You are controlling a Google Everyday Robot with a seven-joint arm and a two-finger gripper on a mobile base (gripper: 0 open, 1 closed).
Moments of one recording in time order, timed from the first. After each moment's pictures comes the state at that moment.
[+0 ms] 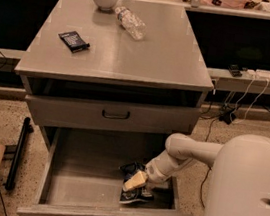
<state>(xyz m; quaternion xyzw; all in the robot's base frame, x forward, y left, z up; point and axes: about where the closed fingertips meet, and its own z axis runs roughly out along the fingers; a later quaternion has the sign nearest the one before) 0.503 -0.070 0.398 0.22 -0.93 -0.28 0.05</state>
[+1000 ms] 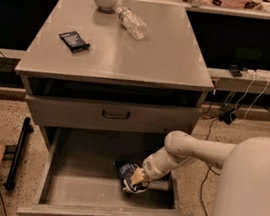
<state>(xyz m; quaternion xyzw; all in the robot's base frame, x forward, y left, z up) 0.514 -0.053 0.418 0.22 -0.93 -0.28 0.01</state>
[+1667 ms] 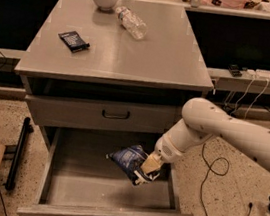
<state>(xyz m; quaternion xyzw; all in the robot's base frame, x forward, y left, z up) 0.489 -0.074 0.587 0.44 -0.86 -0.26 -0.04</state>
